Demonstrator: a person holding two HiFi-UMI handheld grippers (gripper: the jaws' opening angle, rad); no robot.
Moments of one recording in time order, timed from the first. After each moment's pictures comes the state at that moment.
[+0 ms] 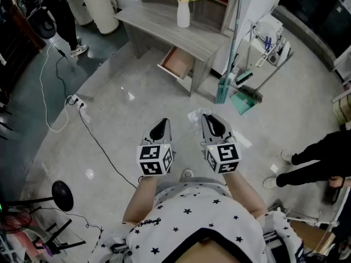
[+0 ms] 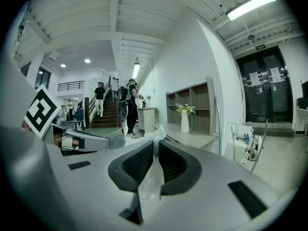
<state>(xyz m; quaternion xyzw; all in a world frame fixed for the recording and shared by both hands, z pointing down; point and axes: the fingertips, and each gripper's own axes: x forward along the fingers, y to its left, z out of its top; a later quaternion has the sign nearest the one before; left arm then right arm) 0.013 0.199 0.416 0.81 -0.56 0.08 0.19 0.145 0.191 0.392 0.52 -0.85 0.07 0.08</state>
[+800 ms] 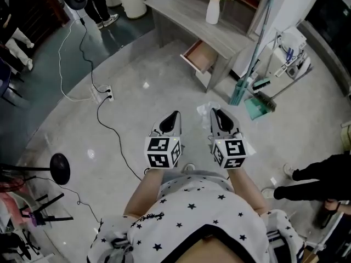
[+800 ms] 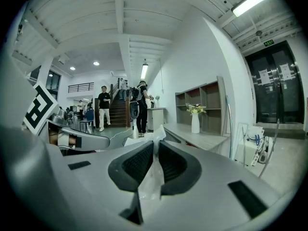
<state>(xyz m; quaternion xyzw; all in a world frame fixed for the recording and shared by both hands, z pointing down) -0.001 0.238 0.414 0.78 -0.59 0.05 0.20 0.120 0.210 0.395 0.47 -0.87 0.07 0.08</state>
